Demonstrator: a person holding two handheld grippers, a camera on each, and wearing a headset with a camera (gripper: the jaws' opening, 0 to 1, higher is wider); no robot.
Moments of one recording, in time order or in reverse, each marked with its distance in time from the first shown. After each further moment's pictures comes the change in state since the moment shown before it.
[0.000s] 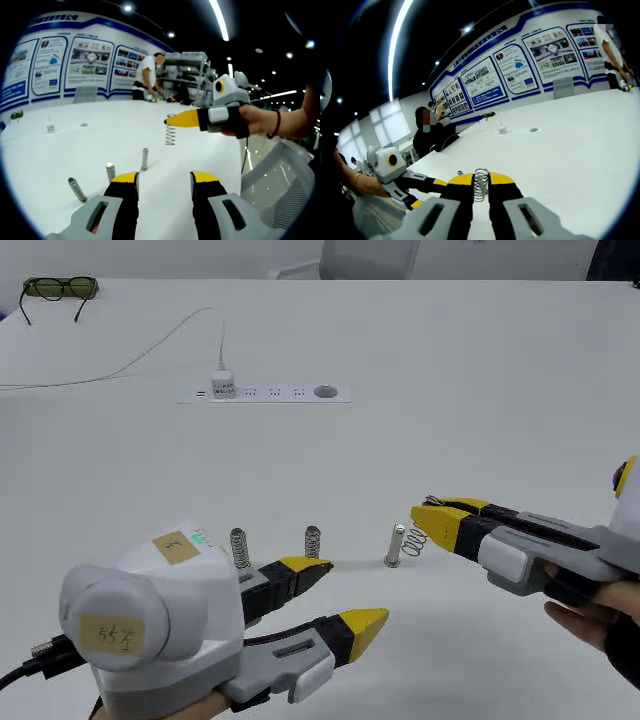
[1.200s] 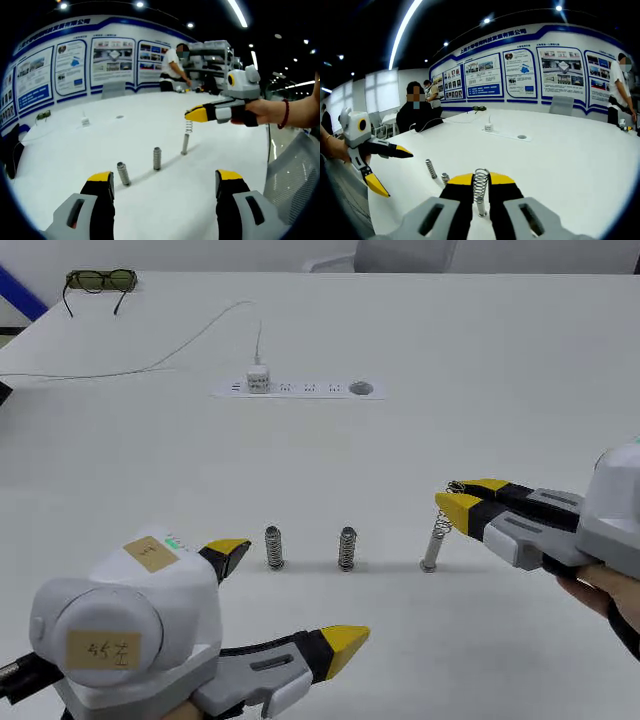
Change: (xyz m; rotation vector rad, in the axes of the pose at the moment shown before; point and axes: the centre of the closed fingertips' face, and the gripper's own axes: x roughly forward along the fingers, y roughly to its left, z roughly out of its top) left arm -0.040 0.061 -0.015 0.015 0.070 0.268; right arm 0.041 -0.043 -0.012 -0.270 0.067 -0.102
